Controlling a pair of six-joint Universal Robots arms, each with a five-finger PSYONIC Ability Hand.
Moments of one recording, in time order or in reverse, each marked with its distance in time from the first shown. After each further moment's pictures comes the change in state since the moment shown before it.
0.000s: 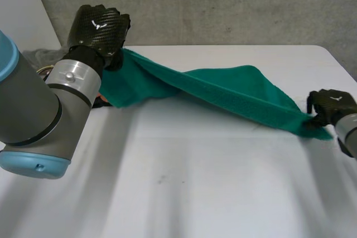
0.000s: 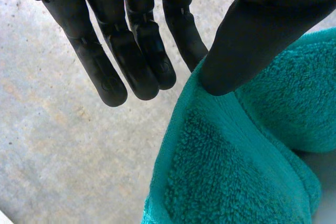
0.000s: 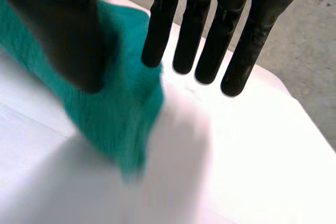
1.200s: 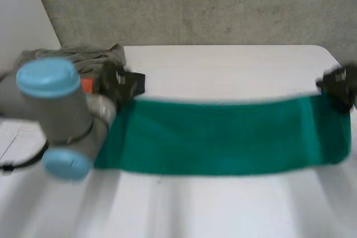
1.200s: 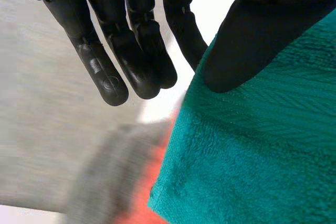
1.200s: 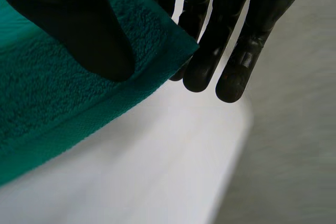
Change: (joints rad) left arm 0.037 -0.314 0.136 -0.075 -0.015 0.422; right arm 0.026 -0.104 -0.278 0.368 -0.025 -0.631; left_hand 0.000 0.002 0.002 0.001 0.000; right_hand 0.272 0.335 0.352 0.360 0.374
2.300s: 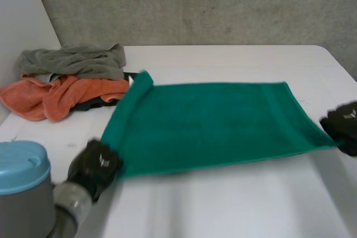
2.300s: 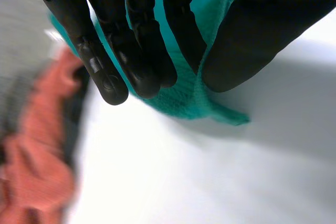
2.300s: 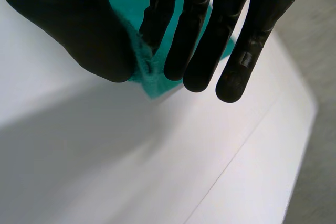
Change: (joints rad) left arm -0.034 0.378 -0.698 -0.114 -0.029 0.012; right arm -0.205 -0.234 0.413 0.142 -0.225 -0.118; left_hand 0.000 0.001 0.001 0.000 0.000; right_hand 0.000 0.000 0.000 0.001 0.000
